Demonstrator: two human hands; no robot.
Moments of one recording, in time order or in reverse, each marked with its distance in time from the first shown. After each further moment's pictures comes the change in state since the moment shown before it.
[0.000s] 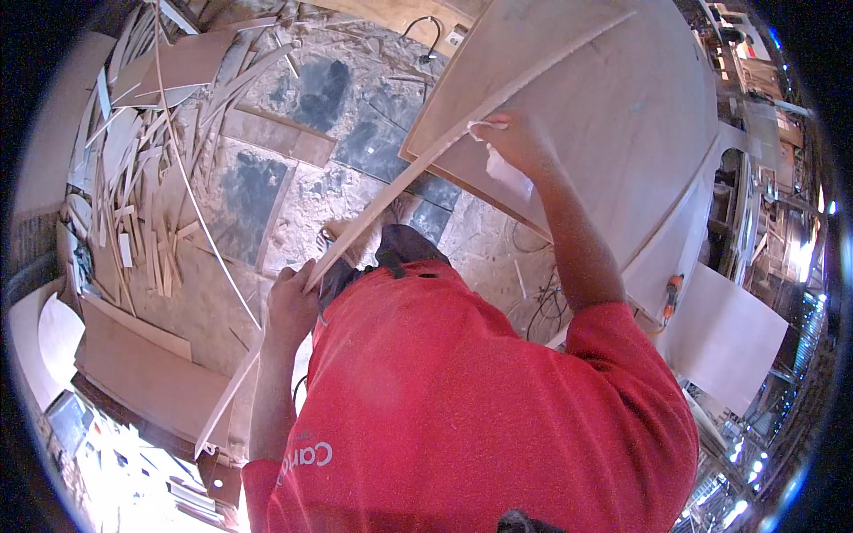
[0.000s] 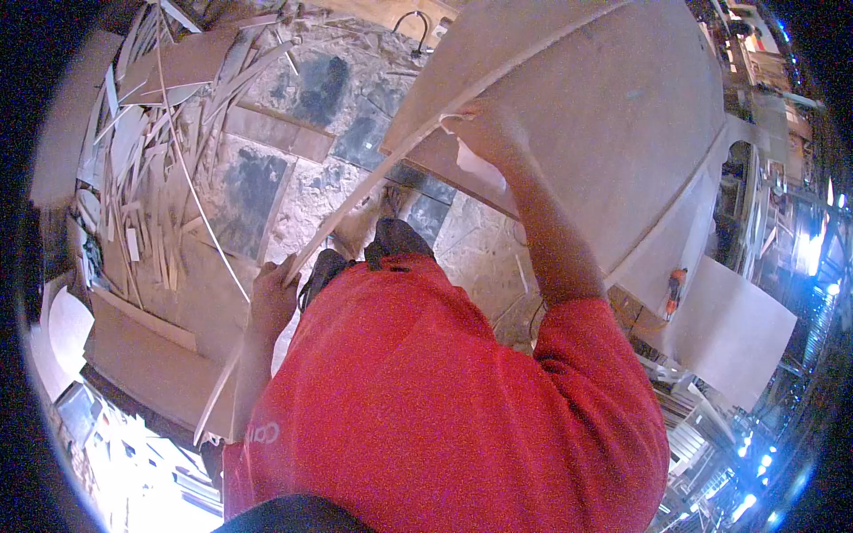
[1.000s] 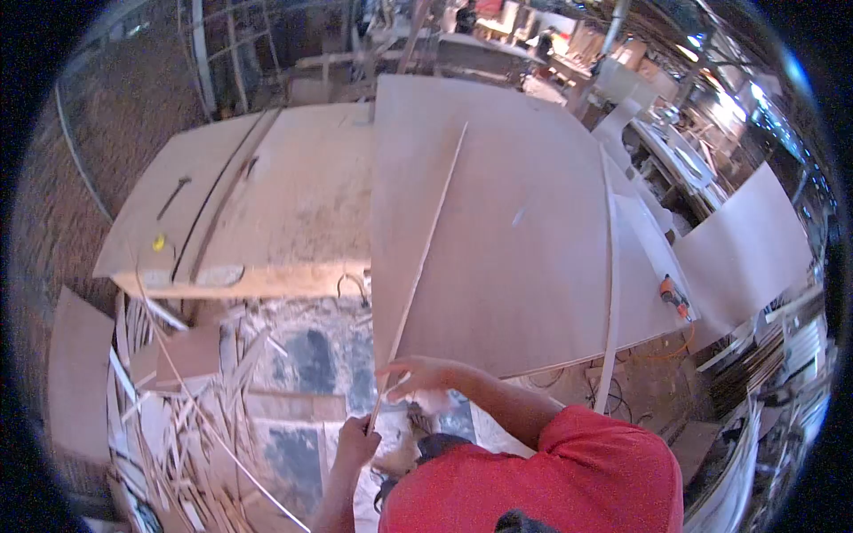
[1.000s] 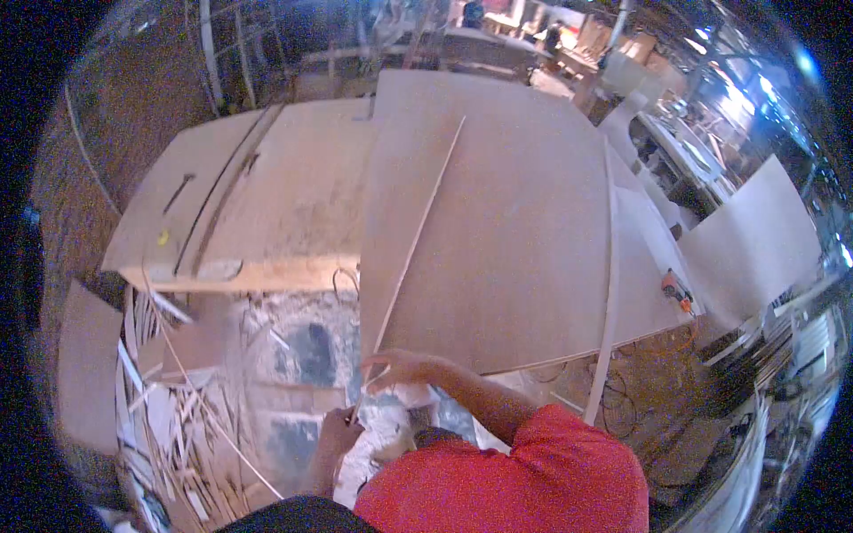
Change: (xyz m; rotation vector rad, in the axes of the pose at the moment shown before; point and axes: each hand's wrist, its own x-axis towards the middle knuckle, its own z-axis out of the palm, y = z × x) left_hand 0.157 0.072 0.029 -0.045 -0.223 0.327; right_hand -0.019 0.008 0.055 0.474 -0.239 -0.382
